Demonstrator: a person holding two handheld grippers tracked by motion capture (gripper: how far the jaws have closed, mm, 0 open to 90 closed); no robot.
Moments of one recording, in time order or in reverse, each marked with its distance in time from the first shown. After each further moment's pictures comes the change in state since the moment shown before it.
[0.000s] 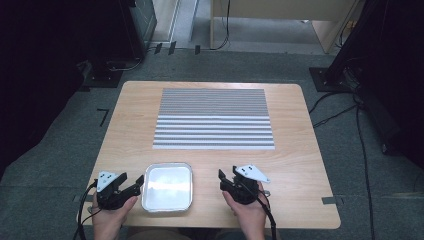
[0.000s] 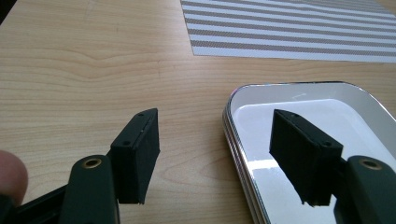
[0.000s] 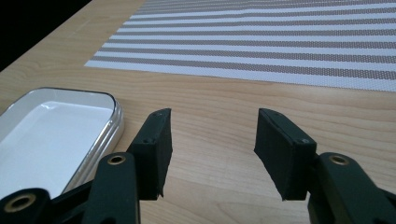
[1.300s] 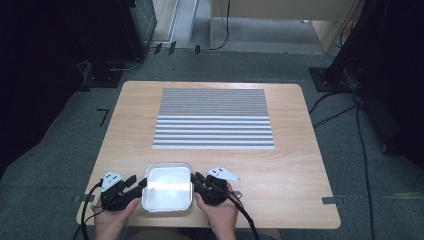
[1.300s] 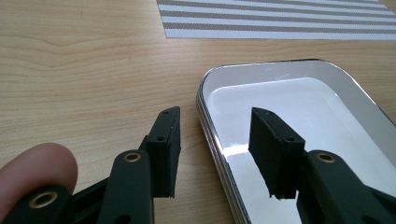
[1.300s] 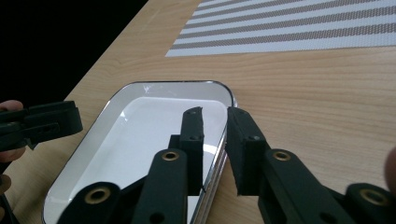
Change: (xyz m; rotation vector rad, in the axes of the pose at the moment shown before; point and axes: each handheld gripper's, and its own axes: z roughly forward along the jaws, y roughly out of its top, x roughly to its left) left arm -0.007 -0.003 0.002 0.062 -0.074 0.036; right arm 0.065 -0.014 0.038 0.058 0.203 0.113
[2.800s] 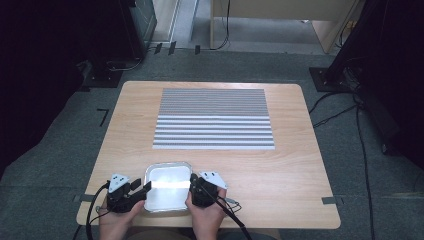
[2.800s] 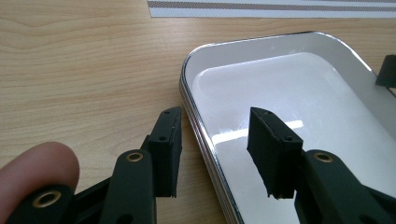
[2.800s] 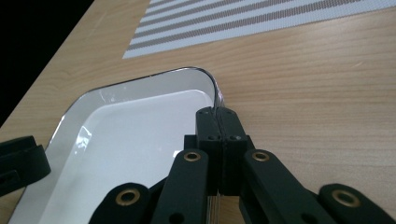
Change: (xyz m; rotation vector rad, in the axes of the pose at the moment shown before) left arm -0.010 -0.006 0.007 0.048 -0.003 0.019; right arm 0.024 -0.014 0.019 -0.050 -0.223 0.099
